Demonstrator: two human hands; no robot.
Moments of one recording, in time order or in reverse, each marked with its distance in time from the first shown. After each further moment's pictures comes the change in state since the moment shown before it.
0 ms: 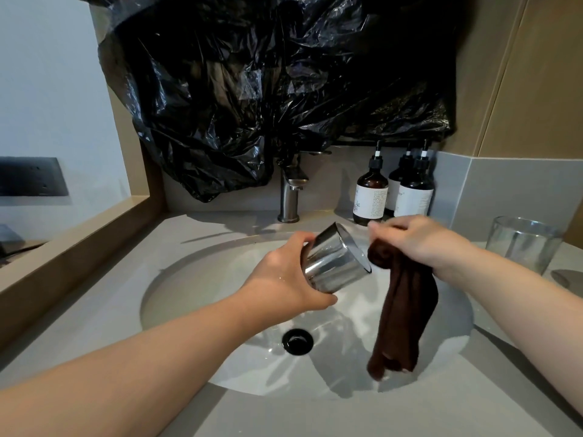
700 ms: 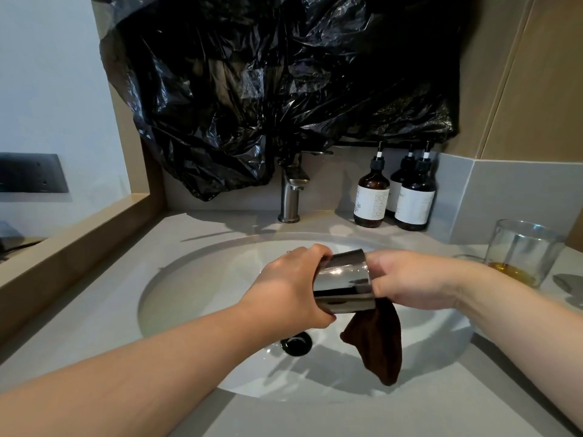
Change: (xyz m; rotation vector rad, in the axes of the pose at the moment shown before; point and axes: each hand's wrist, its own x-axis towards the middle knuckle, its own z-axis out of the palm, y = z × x) left_hand -0.005 0.007 0.009 0.256 -0.036 0.121; right_hand -0.011 0.011 0.019 0.210 -0.791 -0.128
